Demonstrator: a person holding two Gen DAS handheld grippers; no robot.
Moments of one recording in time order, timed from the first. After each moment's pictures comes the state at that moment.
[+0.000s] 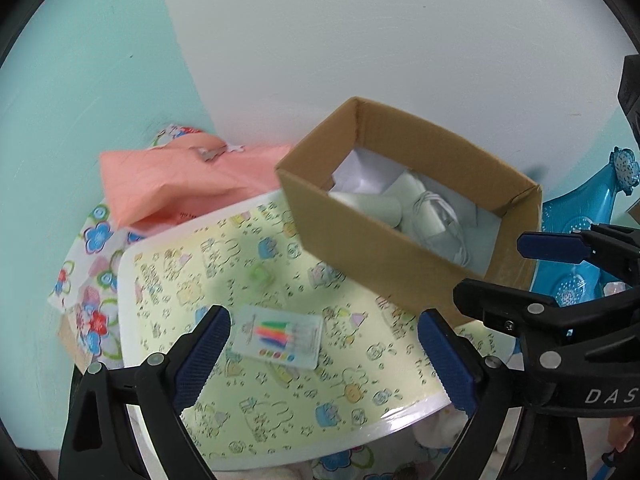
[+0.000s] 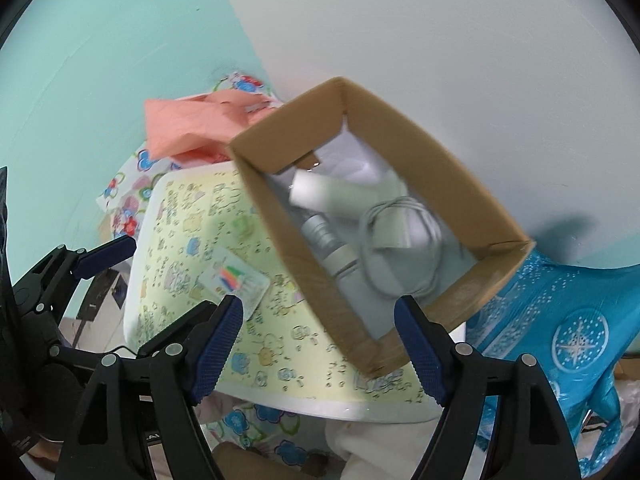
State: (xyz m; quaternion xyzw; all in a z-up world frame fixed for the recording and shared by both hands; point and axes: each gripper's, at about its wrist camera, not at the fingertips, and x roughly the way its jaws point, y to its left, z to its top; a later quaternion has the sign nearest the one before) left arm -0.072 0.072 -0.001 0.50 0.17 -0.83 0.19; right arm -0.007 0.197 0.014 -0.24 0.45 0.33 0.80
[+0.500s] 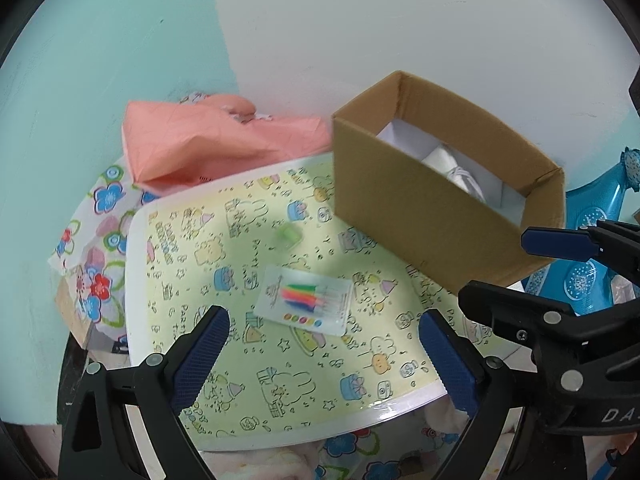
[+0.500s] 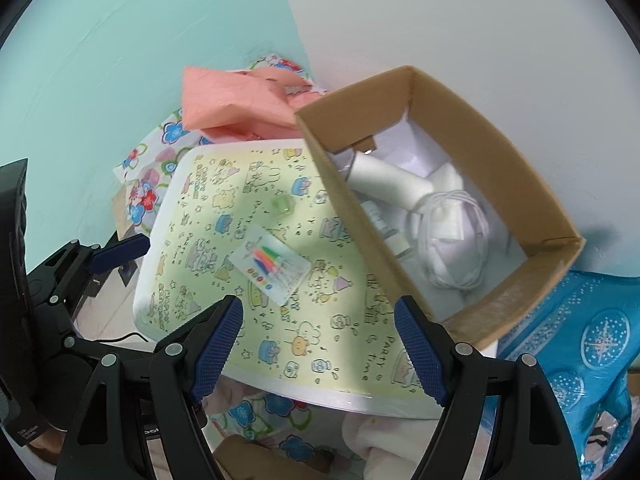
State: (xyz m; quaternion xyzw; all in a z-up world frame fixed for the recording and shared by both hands) left arm -0.025 0.050 -0.027 0.51 0.20 -0.81 0.20; right arm -0.048 0.229 -0.011 -0.26 0.44 0.36 0.78
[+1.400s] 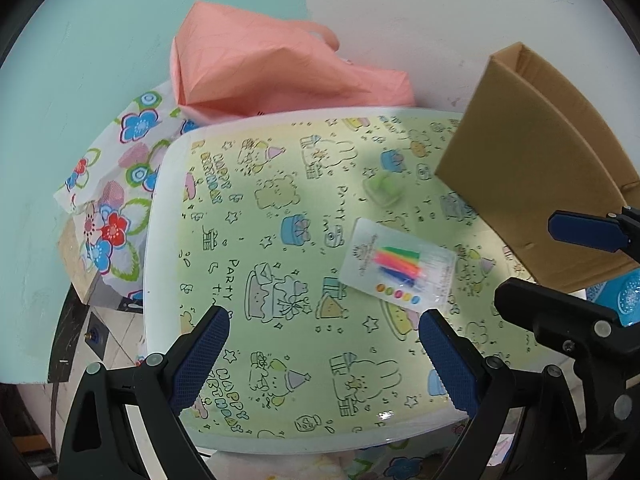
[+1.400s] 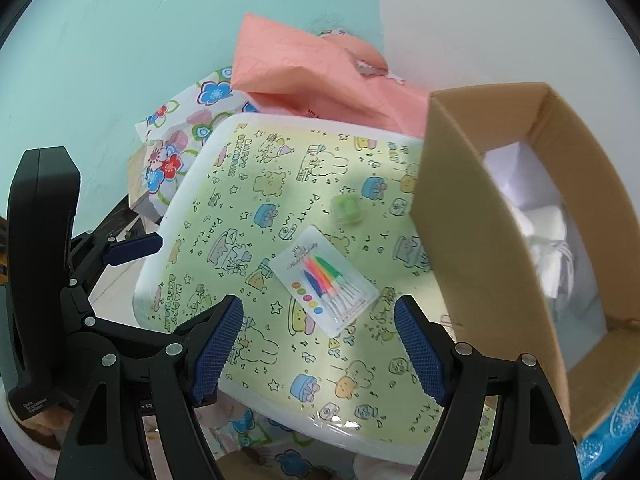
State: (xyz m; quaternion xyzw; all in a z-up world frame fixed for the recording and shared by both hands) left arm 0.016 -0.014 -0.106 0.54 0.25 -0.76 0.24; right arm -0.056 0.309 -0.074 -0.31 0.43 0.40 0.75
